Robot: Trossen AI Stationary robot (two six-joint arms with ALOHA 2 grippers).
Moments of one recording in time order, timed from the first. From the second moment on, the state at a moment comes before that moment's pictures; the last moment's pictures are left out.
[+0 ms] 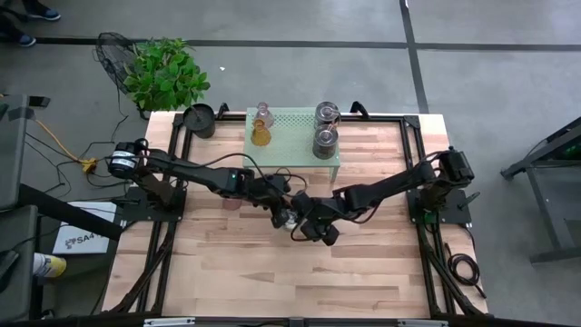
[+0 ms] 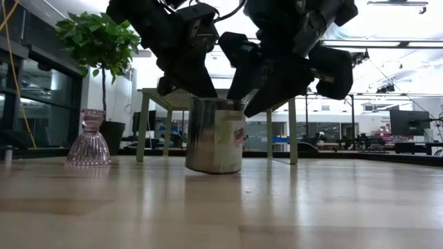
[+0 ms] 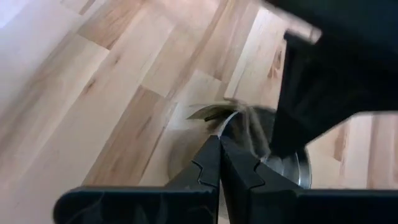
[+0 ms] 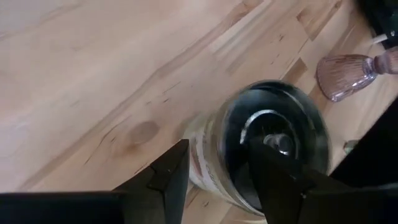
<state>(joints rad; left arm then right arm) -0.08 1.61 1.06 -0.24 -0.07 -0.55 0.20 1.78 1.11 -0.22 0.03 -0.71</state>
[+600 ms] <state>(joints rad) -0.09 1.60 1.06 -0.23 -0.10 -0.55 0.20 1.78 1.11 -0.26 0.10 -0.71</state>
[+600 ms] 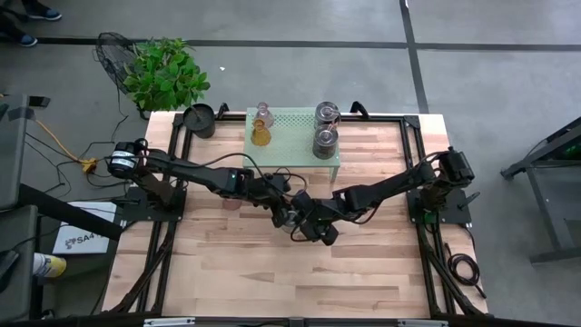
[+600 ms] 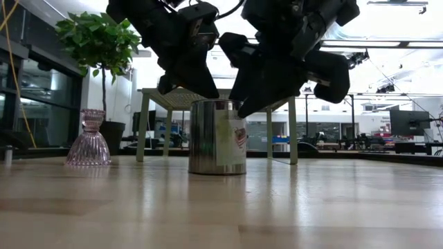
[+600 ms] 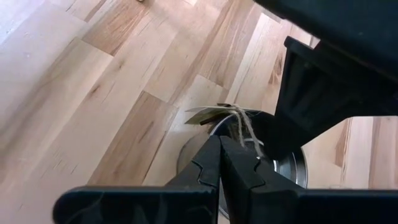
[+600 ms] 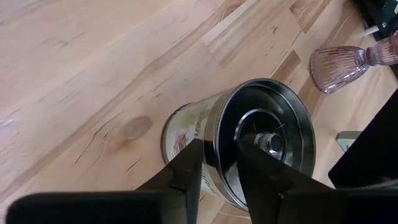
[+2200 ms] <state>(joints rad) -0.38 1.42 1.29 -0.93 -0.81 -0.73 0.22 1.79 1.45 -0.81 0.09 -0.67</state>
